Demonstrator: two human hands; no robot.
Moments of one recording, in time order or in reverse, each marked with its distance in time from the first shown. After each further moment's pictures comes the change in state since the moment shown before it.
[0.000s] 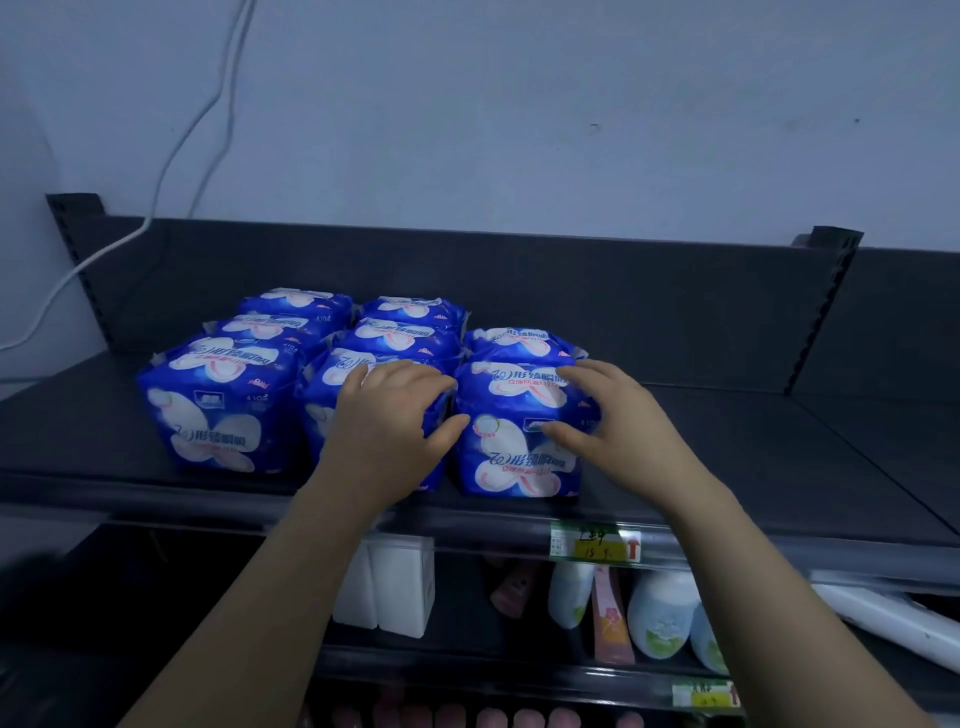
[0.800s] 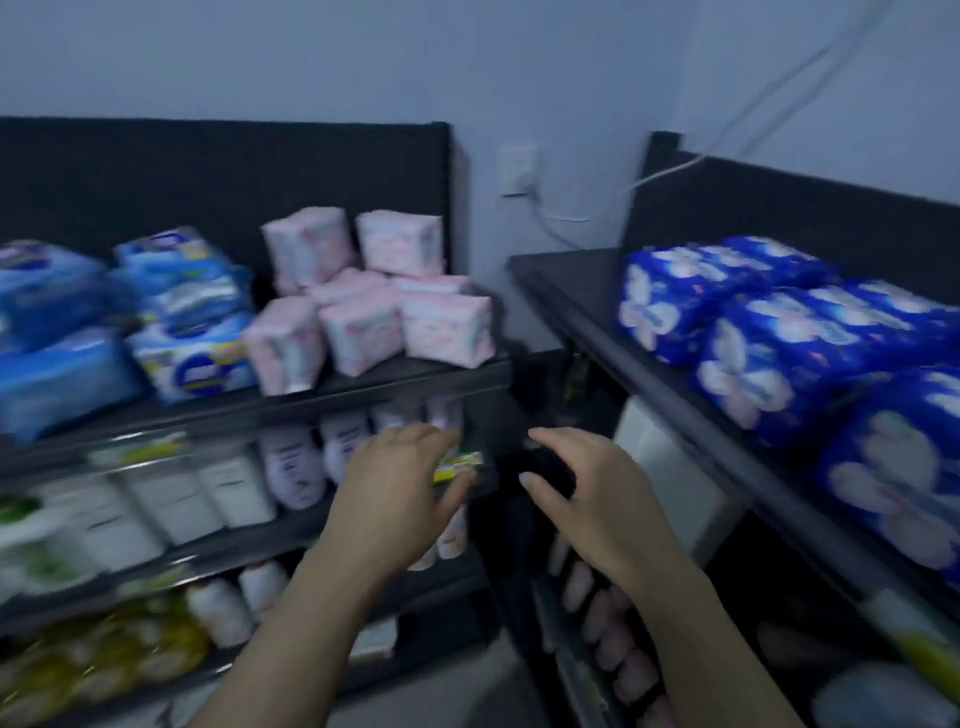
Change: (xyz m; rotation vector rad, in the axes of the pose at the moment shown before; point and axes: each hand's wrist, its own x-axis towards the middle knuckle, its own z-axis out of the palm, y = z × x) left_hand -0.265 0.153 -0.139 0.526 -0.087 -1.100; right_hand -0.131 -0.149 0.086 0.516 -0.494 -0.894
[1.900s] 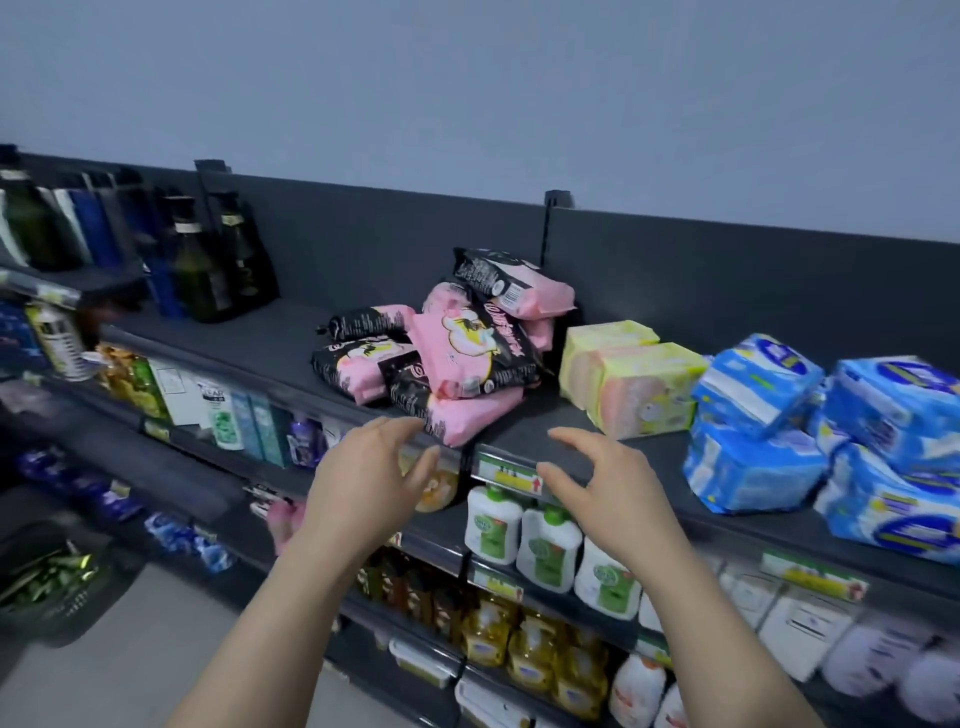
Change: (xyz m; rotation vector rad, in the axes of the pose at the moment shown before) left_hand -0.327 -0.435 -0.308 0.286 0.399 -0.884; right_hand 0.081 -0.541 0.293 0.338 -0.416 -0.468
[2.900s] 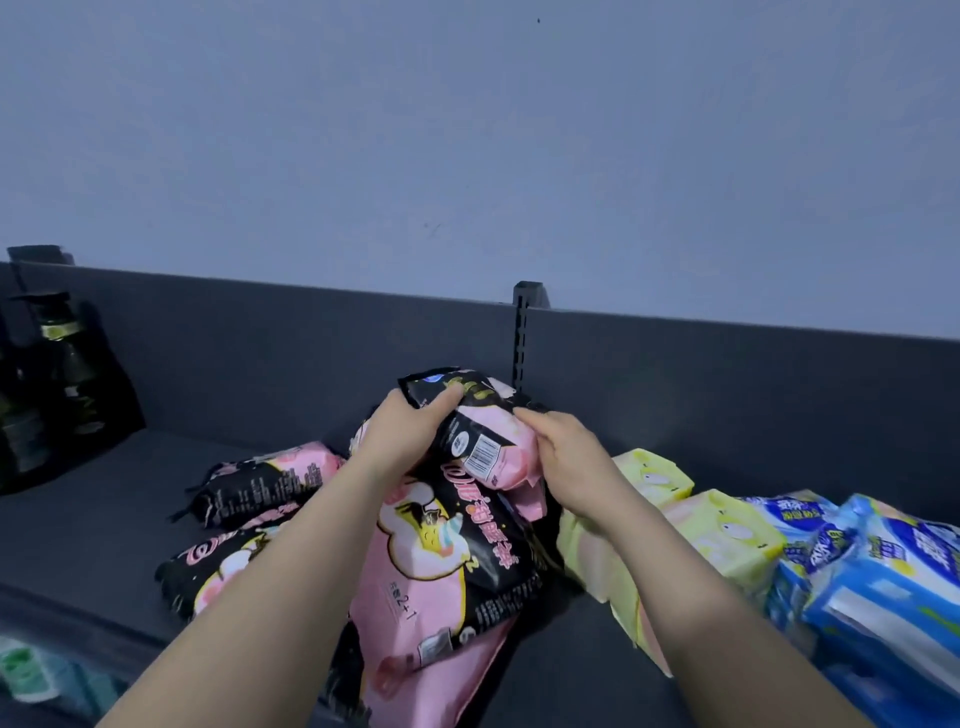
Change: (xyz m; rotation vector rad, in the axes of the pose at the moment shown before) left_hand 0.353 0.008 0.110 -0.767 -0.182 -0.252; right_hand 0.324 0.071 0.036 0.062 0.048 0.065
